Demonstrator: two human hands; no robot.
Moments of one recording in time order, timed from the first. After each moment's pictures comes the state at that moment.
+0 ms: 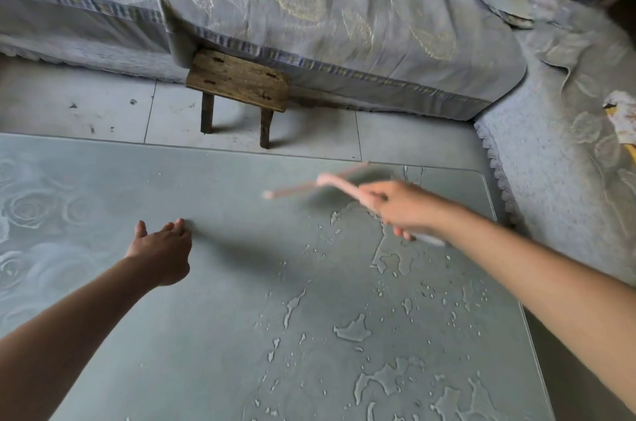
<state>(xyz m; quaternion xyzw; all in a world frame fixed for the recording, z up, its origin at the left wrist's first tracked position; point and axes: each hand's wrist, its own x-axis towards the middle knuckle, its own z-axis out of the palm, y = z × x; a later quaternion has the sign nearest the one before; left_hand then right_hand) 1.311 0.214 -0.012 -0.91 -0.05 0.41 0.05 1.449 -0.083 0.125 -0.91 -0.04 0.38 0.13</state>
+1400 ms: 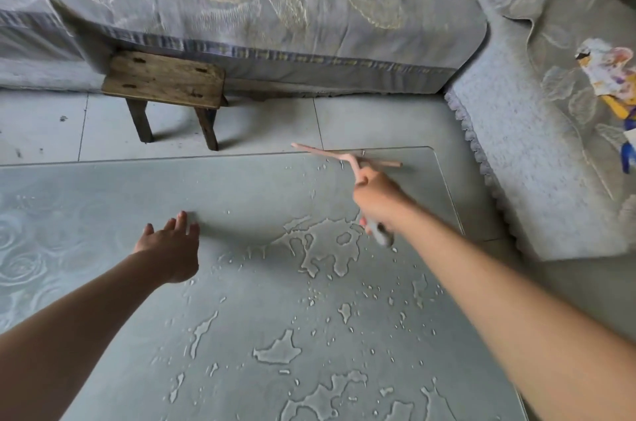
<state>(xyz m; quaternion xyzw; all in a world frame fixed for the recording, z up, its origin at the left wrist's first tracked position) 1.393 0.059 -0.031 -0.91 -0.01 0.41 0.10 1.489 -0.210 0.075 -0.91 0.13 0.29 0.28</state>
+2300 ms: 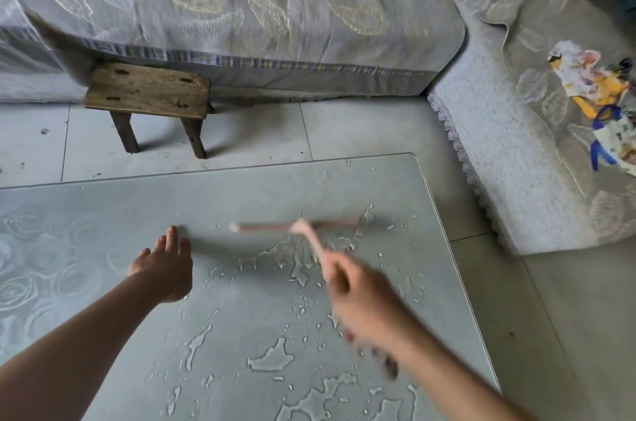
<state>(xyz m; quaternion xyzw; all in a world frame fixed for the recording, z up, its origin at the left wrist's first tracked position) 1.391 0.055 -0.028 -0.90 -0.03 0.43 0.06 1.380 -0.214 0.106 -0.91 0.05 0.32 0.27</state>
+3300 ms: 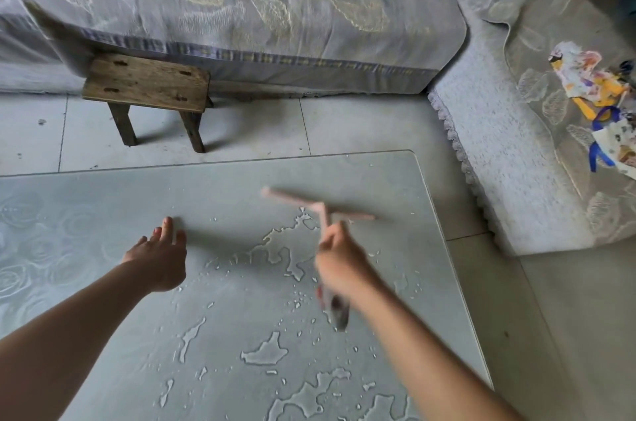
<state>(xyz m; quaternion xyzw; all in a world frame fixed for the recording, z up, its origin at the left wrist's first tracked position) 1.391 0.063 -0.031 -0.90 -0.03 0.43 0.05 1.408 -0.194 0.078 -0.86 0.19 0.34 0.34</state>
